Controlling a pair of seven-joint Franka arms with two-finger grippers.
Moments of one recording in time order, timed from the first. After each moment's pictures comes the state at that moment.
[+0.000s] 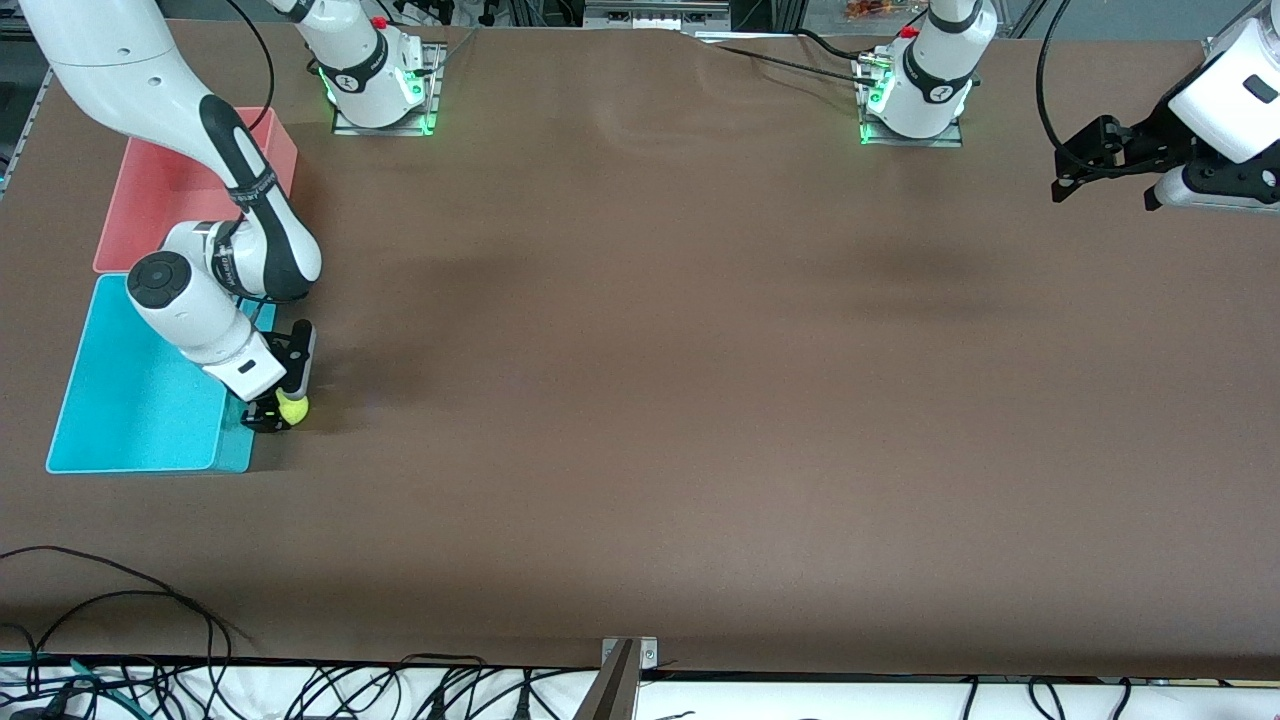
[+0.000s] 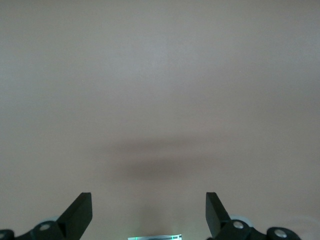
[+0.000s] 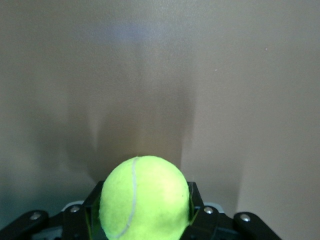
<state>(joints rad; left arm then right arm) -0.11 -0.06 0.01 -1.56 -0.02 1.44 -0.03 -0.01 0.51 -0.07 -2.11 -0.12 2.84 -1.62</state>
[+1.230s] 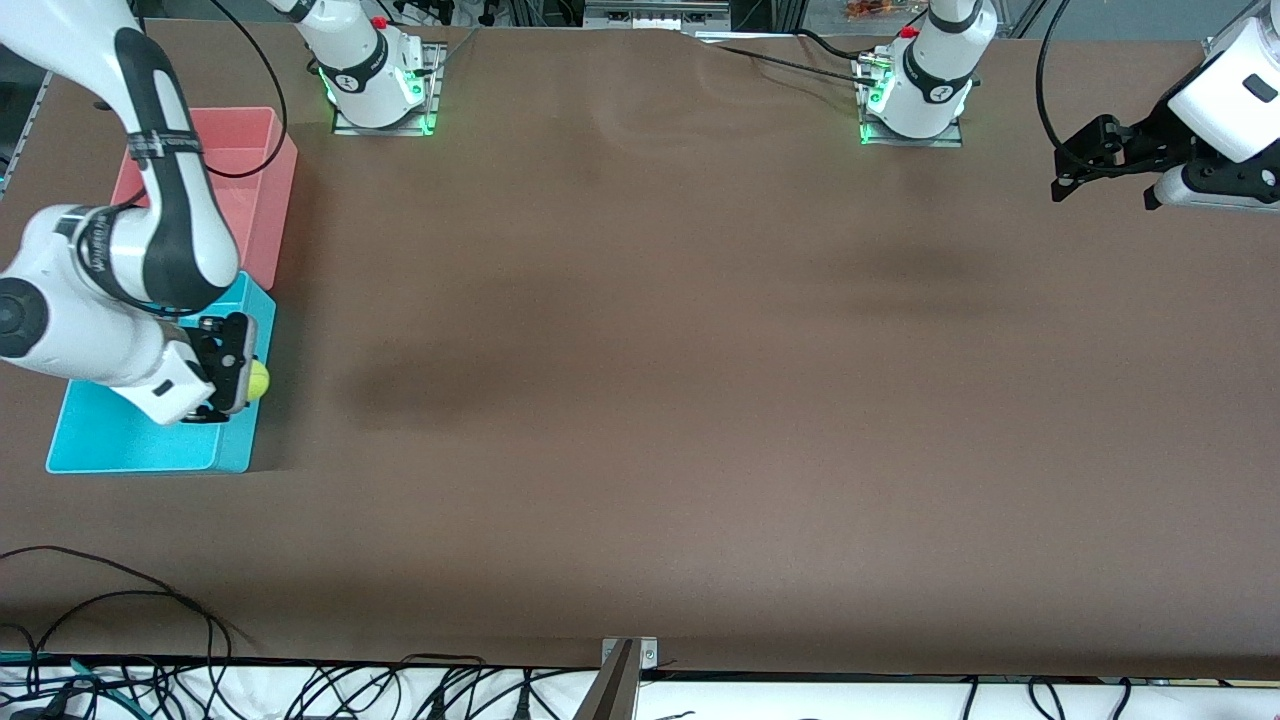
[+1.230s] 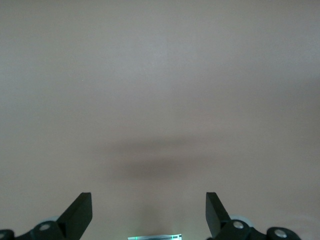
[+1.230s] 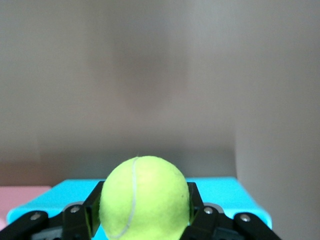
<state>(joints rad) -0.11 -0.06 0.01 -1.56 -0.02 1.44 -0.03 -0.01 0.41 -0.06 -1.75 -0.03 2.05 -1.57</state>
